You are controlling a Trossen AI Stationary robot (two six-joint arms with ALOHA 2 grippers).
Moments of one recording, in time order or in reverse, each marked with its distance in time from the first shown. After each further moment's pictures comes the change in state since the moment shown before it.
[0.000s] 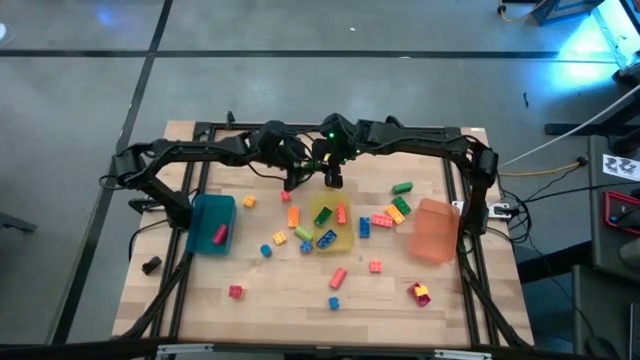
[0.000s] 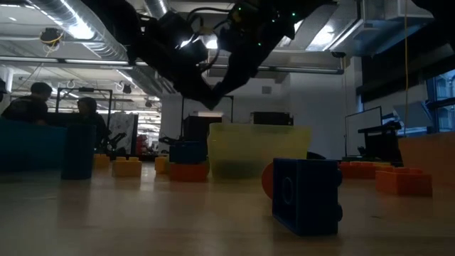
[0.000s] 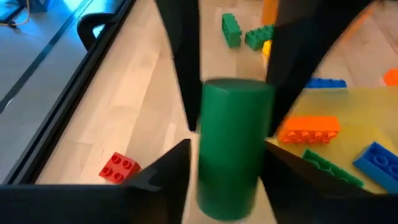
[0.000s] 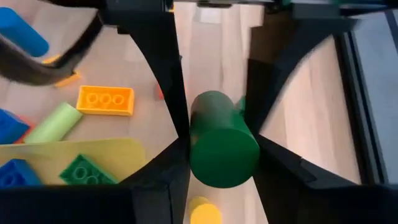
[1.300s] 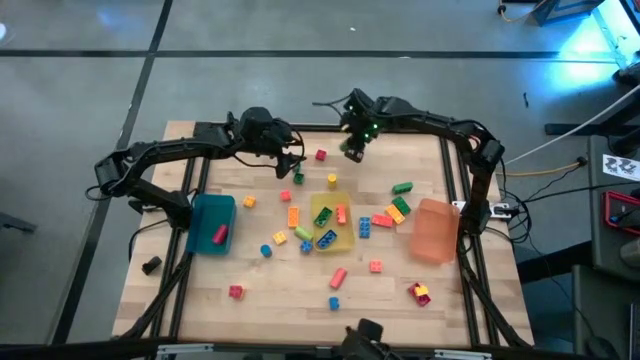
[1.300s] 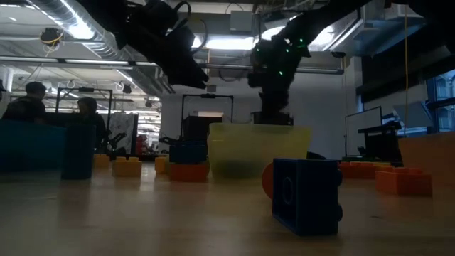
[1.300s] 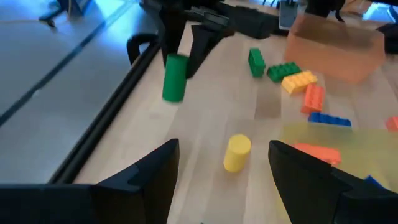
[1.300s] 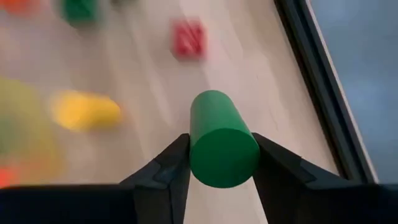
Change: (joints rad) left arm 0.087 -0.152 0.000 -0.051 0.003 -0.103; right arm -0.273 0.002 -0.043 -0.211 0.027 0.108
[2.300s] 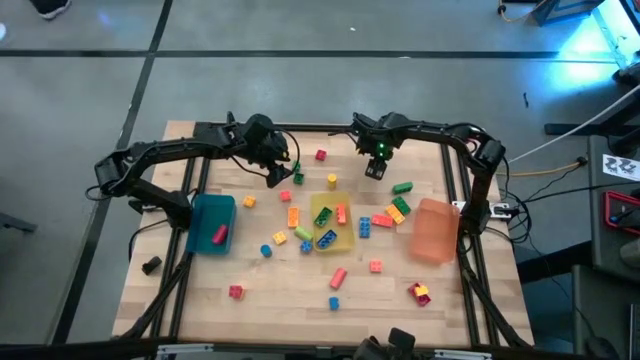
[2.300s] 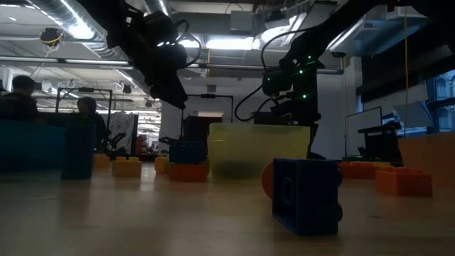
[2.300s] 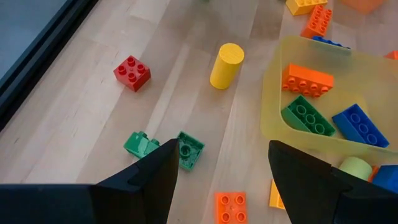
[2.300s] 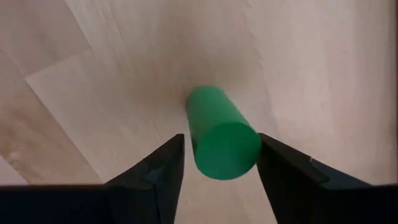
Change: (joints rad) left arm 0.000 0.000 0.001 -0.316 0.000 -0.036; right arm -0.004 -0.007 -0.237 -0.164 0.253 0.026
